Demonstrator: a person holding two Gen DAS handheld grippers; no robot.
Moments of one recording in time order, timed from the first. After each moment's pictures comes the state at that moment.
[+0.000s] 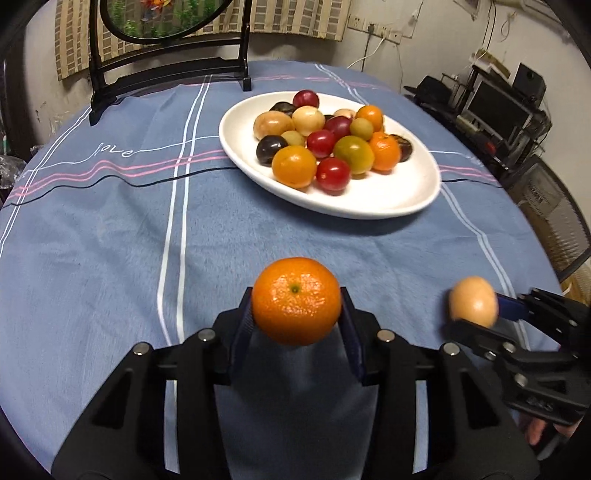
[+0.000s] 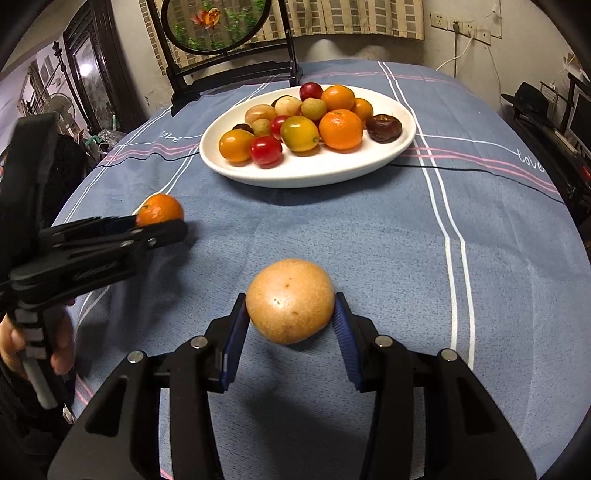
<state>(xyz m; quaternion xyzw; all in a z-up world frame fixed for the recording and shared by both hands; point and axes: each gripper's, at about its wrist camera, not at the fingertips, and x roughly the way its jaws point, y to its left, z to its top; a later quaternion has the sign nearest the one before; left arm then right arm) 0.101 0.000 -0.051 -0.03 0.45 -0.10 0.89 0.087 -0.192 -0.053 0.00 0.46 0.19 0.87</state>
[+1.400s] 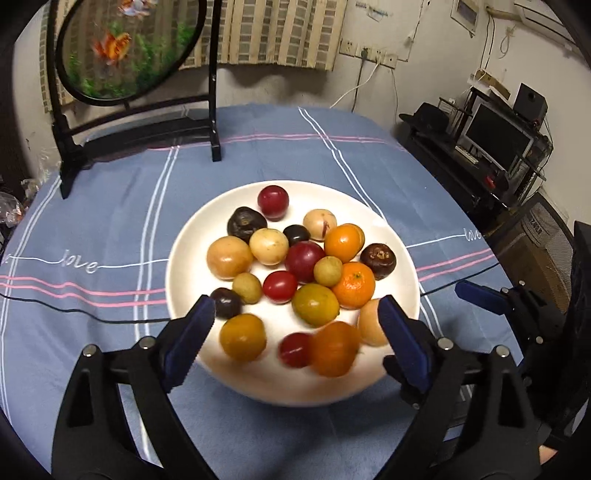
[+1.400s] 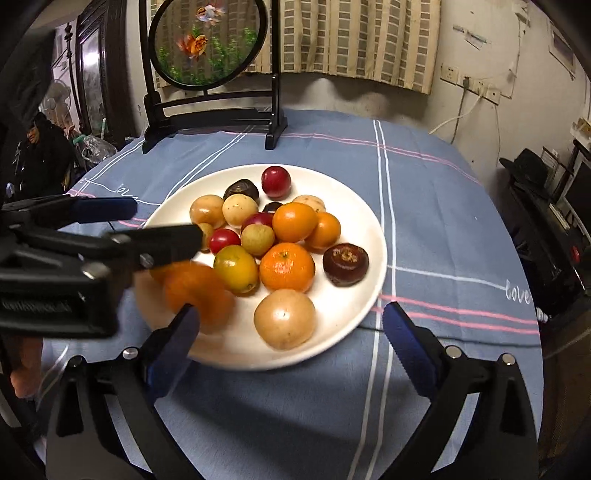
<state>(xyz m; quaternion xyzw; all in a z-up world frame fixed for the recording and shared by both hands) 0.213 -0.047 0.018 -0.03 0.42 -0.10 0.90 0.198 -0.204 -0.007 -0.07 0.40 0.17 0.90</state>
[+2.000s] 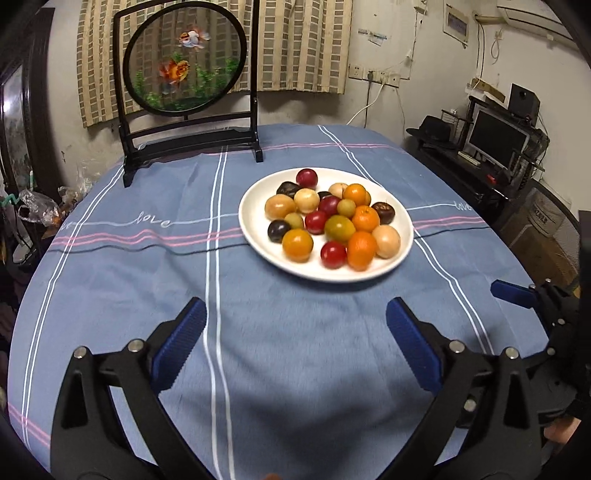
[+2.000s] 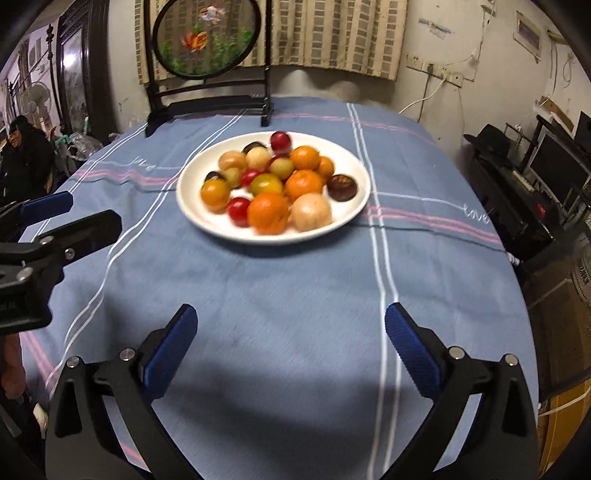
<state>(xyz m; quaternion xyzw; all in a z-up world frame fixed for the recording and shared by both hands) 0.064 -0.009 0.029 -0.01 0.36 -0.06 0.93 0.077 -0.189 -0.004 -0.07 0.41 0.11 0.90</state>
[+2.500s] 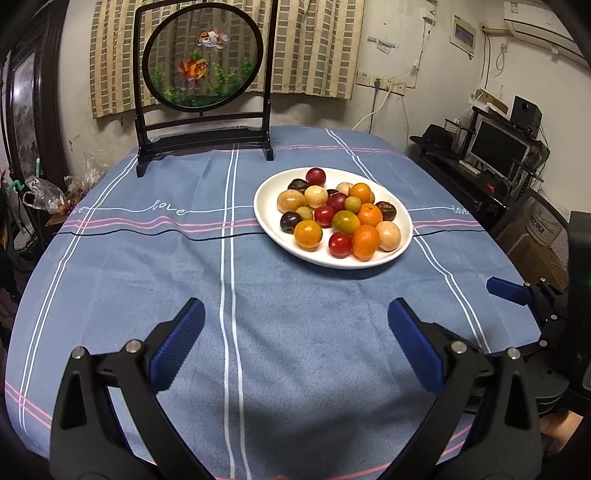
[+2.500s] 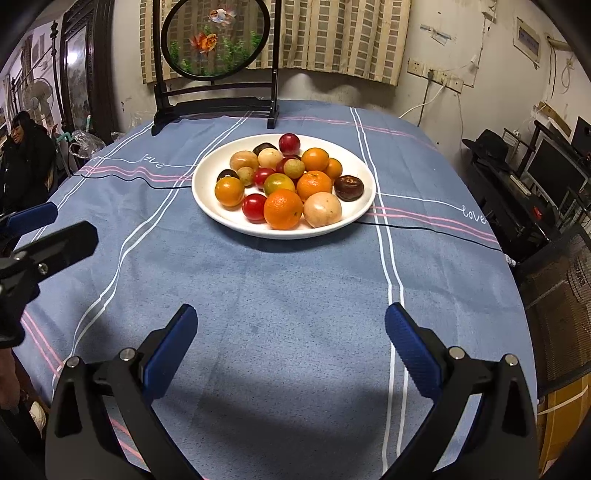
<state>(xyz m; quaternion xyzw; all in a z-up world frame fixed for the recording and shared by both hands) 0.044 0.005 0.031 -0.03 0.36 -0.05 0.93 0.066 -0.179 0.000 -0.08 0.40 0.11 0.90</state>
